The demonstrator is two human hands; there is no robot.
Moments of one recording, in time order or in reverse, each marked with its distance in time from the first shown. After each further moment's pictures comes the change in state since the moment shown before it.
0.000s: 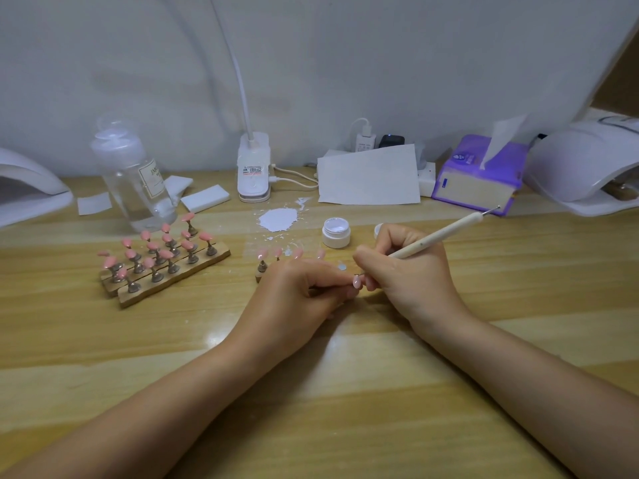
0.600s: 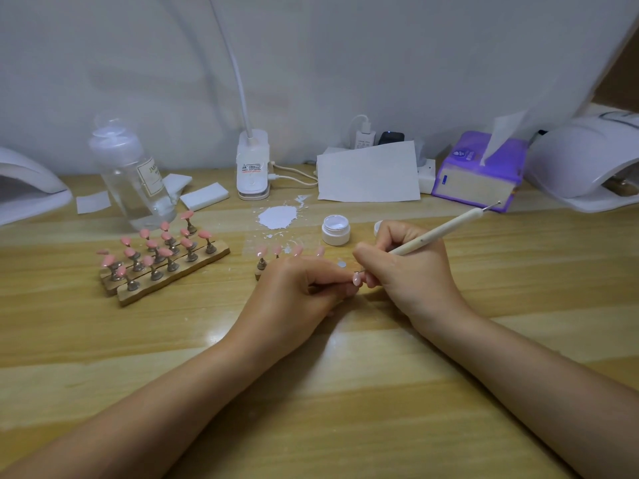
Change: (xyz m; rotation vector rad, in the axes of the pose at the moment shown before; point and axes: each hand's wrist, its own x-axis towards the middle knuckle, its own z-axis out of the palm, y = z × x) left_hand 0.000 0.002 0.000 0.005 0.002 -0.020; right_hand 0.001 0.001 0.000 -0.002 0.008 -0.007
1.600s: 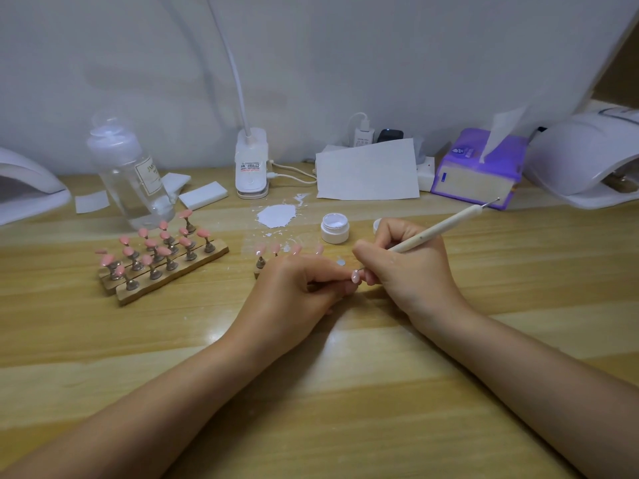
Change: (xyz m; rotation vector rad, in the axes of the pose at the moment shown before) left_hand -0.001 -0.001 0.000 0.033 0.011 0.018; right_hand 0.000 0.001 -0.001 -0.007 0.010 -0.002
